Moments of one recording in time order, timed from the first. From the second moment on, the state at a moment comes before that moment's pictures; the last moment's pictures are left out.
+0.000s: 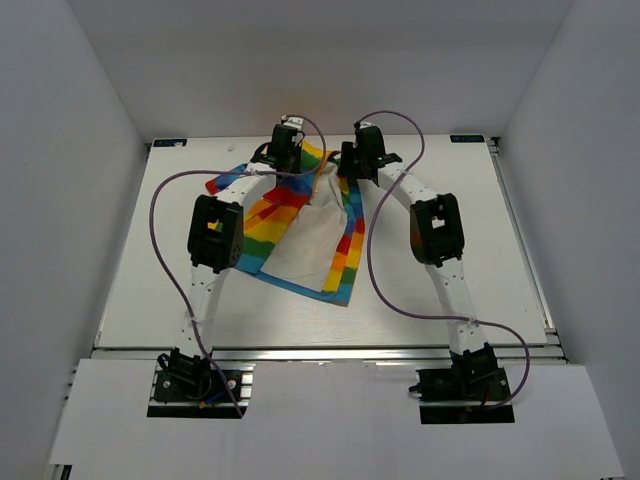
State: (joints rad) left arm -0.37 2.48 2.11 -0.27 -0.17 -0.12; right arm 0.39 2.59 2.25 -0.34 -0.03 0.31
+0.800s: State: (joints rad) left arm -0.38 1.49 1.69 -0.32 0.19 -0.09; right arm 0.45 1.33 1.46 -0.05 0.18 0.05
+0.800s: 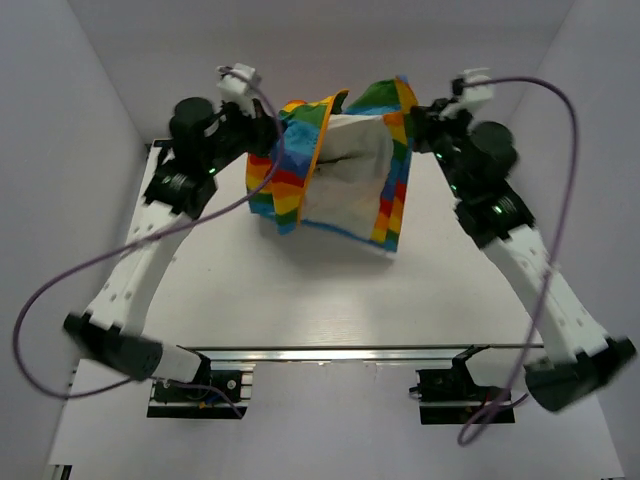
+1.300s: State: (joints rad) left arm -0.40 1.03 1.64 -0.09 0.67 -0.40; right arm 0.49 0.88 1.62 -0.24 -0.16 0.10
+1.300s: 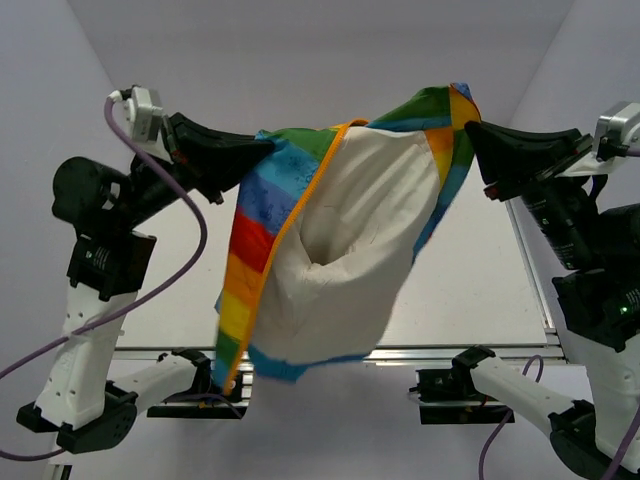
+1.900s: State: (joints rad) left arm -0.37 1.93 1.73 -0.23 0.13 -0.42; right arm 0.31 1.77 1.64 -0.39 0.12 0.18
